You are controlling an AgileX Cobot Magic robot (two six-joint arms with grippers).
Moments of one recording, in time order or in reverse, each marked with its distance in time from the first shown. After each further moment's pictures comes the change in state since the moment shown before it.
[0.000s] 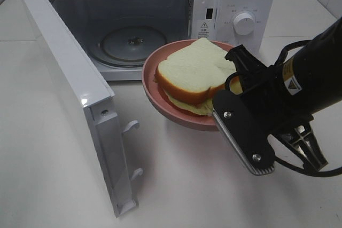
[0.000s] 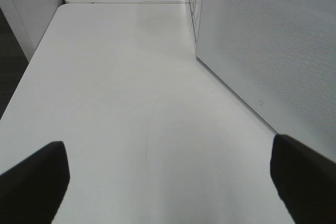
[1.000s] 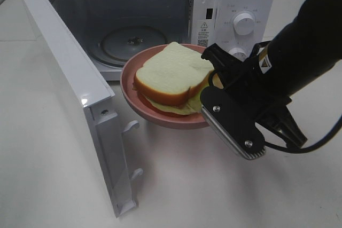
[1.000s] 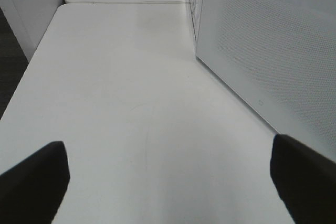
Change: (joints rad) left arm 0.000 0.000 0.000 0.000 0.000 0.000; right arm -0.068 0.131 -0.109 0.195 -0.024 -0.391
